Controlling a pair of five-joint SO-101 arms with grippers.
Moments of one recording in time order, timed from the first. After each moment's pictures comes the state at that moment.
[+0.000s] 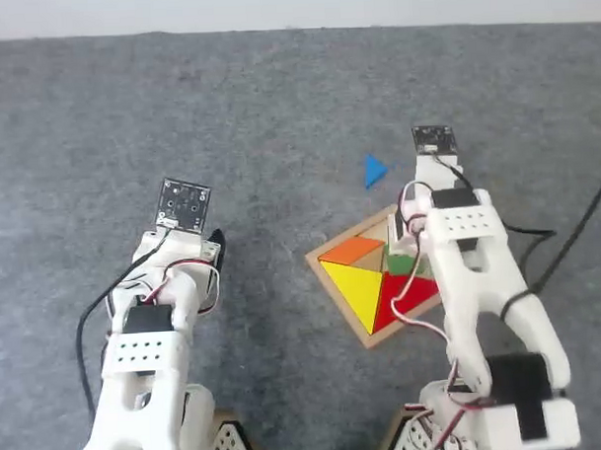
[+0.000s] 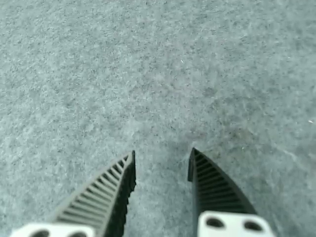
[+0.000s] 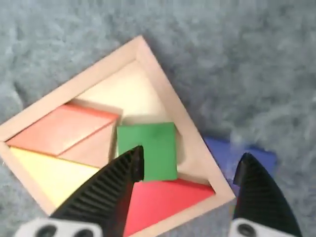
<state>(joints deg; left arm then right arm) -8.0 -50.5 80.0 27.8 -11.1 -9.1 -9.8 36.8 58.4 -6.7</state>
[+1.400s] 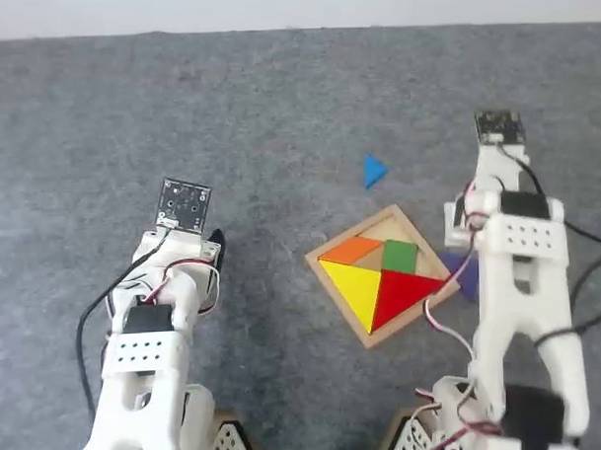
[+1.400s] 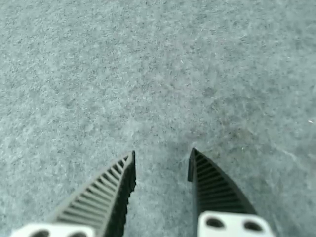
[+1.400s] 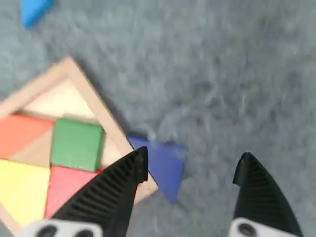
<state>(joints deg) -8.0 -50.5 80.0 27.8 -11.1 5.4 -19.2 34.5 62.4 6.8</state>
